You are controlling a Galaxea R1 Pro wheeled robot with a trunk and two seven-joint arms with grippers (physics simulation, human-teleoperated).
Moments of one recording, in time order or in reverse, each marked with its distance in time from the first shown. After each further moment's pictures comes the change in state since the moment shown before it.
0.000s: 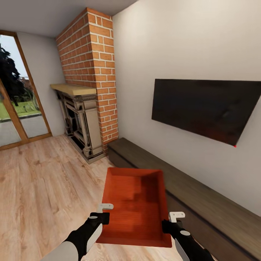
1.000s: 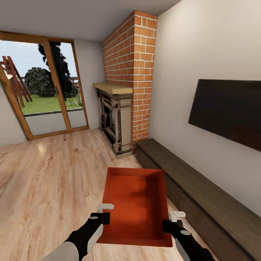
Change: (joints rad) left arm 0.000 -0.005 -0.015 0.004 0.025 -0.012 0.015; right arm -0.001 -0.006 0.007 -0.004 -0.006 0.002 -0.002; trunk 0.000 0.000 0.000
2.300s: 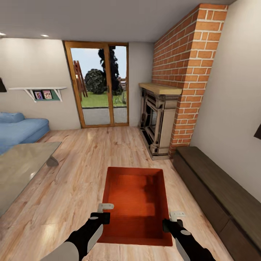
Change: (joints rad) left arm 0.000 0.000 -0.003 0.004 -0.001 -0.018 -0.003; right arm 0.000 -0.001 -0.001 -0.002 0.006 -0.012 0.000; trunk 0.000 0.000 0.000
